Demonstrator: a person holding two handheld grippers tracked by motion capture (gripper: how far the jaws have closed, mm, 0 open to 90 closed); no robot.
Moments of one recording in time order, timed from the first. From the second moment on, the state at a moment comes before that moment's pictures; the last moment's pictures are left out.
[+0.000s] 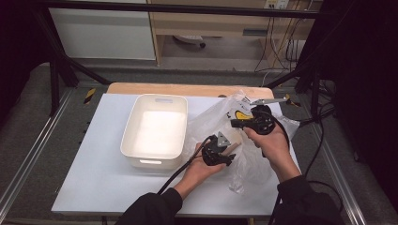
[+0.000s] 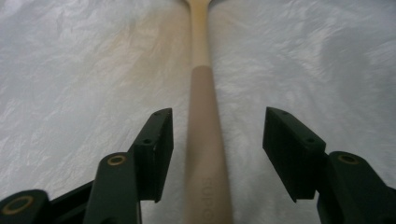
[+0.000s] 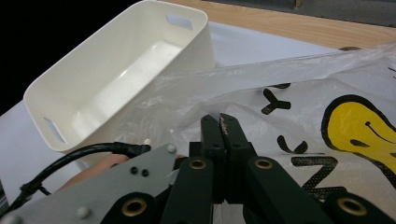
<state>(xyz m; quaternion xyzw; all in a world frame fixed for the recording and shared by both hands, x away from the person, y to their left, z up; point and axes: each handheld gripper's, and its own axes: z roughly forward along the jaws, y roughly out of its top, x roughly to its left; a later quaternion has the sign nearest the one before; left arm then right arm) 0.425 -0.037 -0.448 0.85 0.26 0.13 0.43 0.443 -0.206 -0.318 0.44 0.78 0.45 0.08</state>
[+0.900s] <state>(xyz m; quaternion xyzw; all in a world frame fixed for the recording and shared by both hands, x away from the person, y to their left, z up) 0.390 -0.011 -0.409 0.84 0.25 0.10 0.47 0.444 -0.207 -0.326 0.44 0.78 0.44 0.08</state>
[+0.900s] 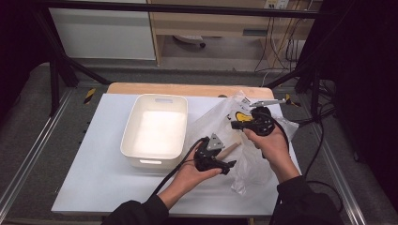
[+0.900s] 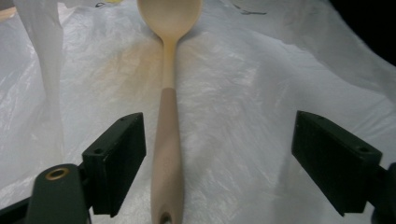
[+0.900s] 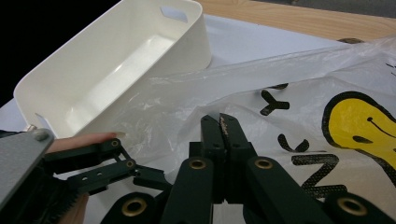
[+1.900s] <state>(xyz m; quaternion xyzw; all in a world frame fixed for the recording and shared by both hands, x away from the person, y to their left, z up) 0.368 0.045 -0.360 0.81 0.29 0.10 0.51 0.433 -0.207 -0.358 0.45 0.77 0.44 0.08</state>
